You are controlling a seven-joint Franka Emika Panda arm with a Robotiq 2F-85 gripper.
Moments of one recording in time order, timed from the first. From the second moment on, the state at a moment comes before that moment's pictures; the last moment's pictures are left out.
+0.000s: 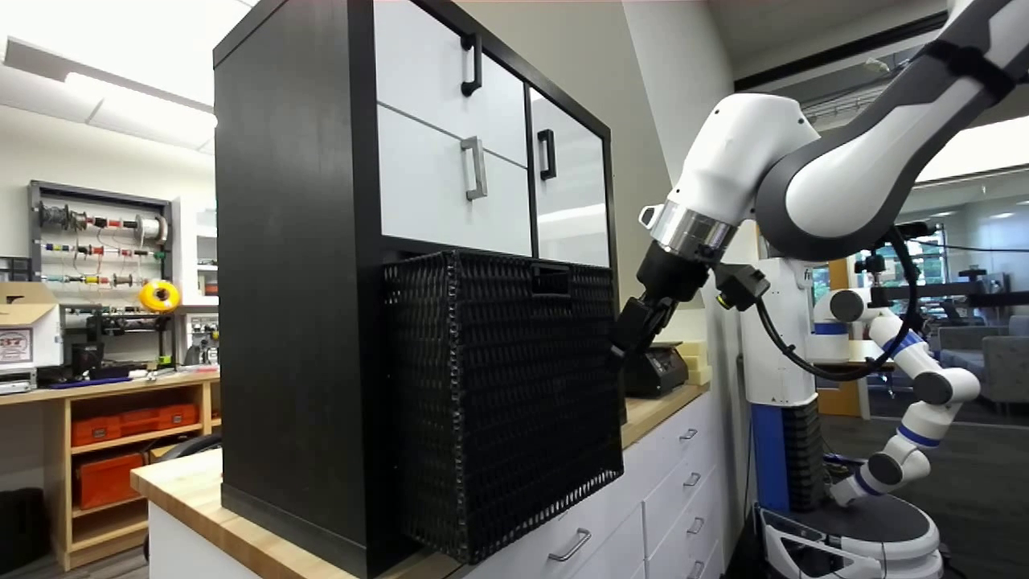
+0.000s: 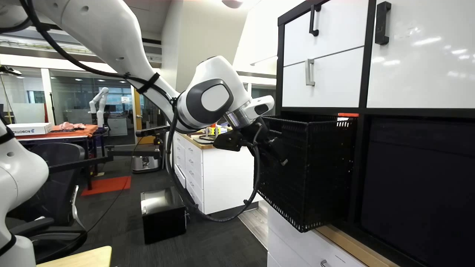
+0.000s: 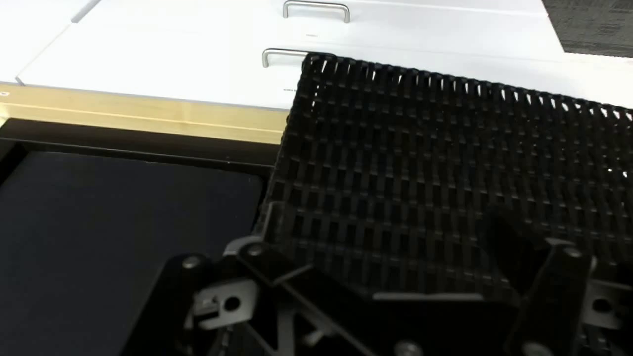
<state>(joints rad) -0.17 -0.18 0.10 -2.44 -0.31 2.87 0.20</state>
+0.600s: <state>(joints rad) -0.18 -0.03 0.10 -2.29 -0.44 2.87 0.31</state>
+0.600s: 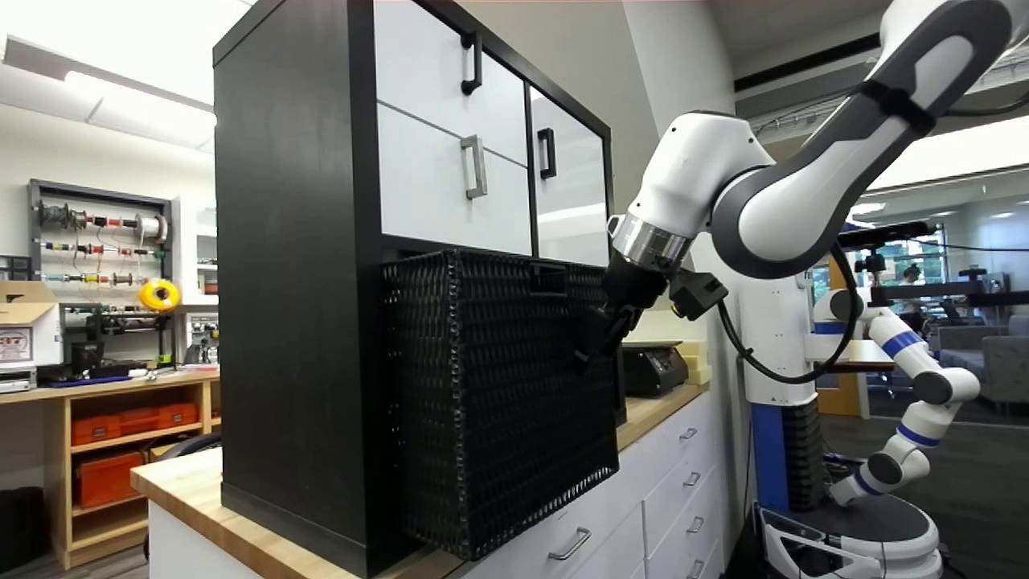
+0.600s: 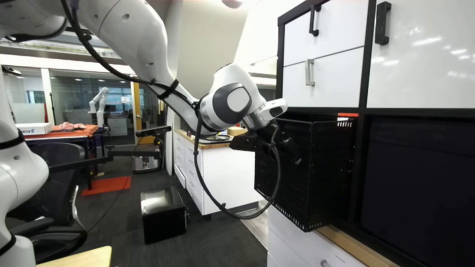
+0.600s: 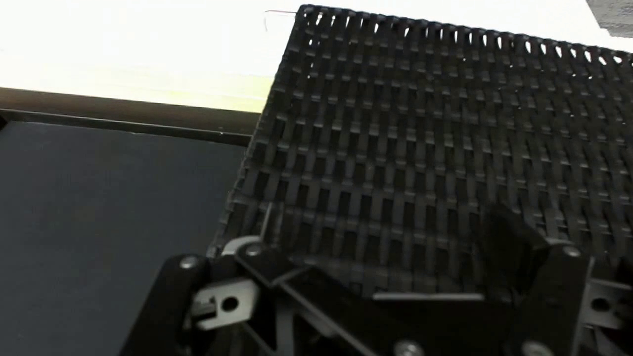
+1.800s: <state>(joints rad) -0.16 0.25 0.09 -1.95 -0.50 2.87 0.36</state>
